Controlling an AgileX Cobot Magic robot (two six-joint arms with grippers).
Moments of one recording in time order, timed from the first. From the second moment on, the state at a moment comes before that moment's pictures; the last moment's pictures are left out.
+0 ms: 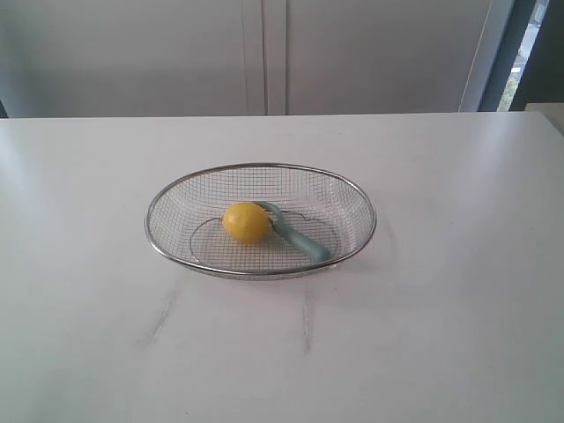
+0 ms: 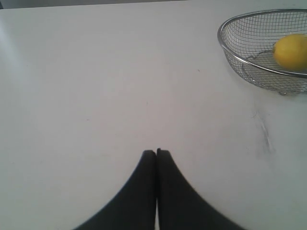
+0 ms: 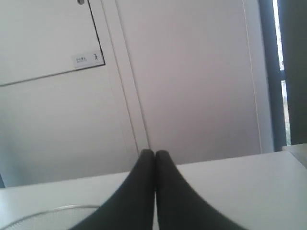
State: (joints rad) left arm -0.11 0.00 0.03 -0.15 0.39 0.13; right arm 0.11 0.14 -0.24 -0.09 0.04 0.30
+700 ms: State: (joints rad) left arm -0.11 0.00 0.03 -0.15 0.39 0.13; right arm 0.06 0.01 0.00 -0.06 0.34 0.01
